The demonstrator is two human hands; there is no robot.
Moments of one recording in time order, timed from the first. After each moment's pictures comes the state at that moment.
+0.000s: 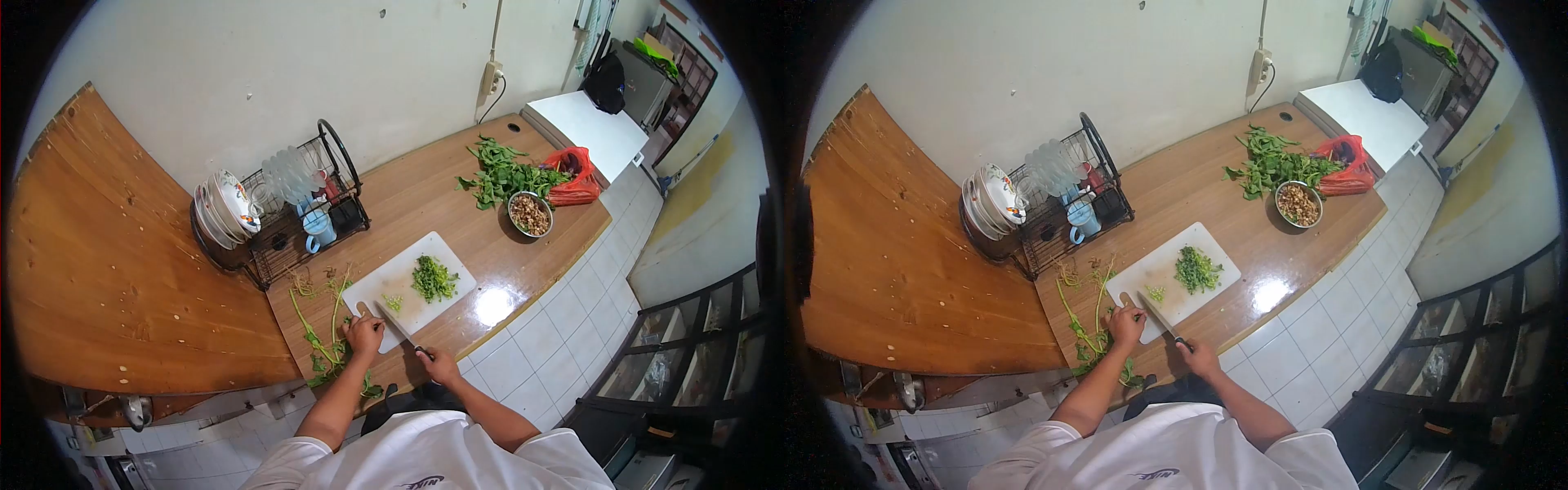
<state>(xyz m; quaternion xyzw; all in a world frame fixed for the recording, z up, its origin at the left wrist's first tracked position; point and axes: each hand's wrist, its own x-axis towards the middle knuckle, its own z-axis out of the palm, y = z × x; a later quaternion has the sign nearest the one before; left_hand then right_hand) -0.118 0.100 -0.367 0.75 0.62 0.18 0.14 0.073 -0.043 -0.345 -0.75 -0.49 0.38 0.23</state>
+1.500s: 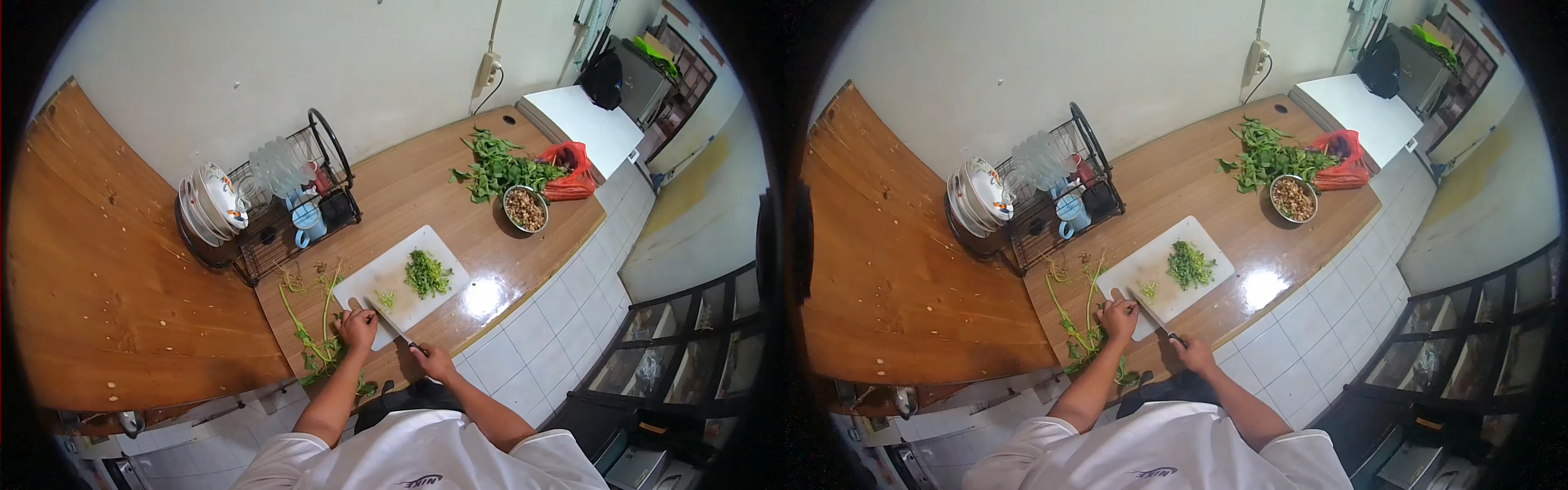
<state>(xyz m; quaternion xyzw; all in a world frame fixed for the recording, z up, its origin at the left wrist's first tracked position) -0.112 0.108 -0.374 0.73 0.63 0.22 0.16 0.077 -0.037 -0.340 -0.75 -0.48 0.41 0.20</state>
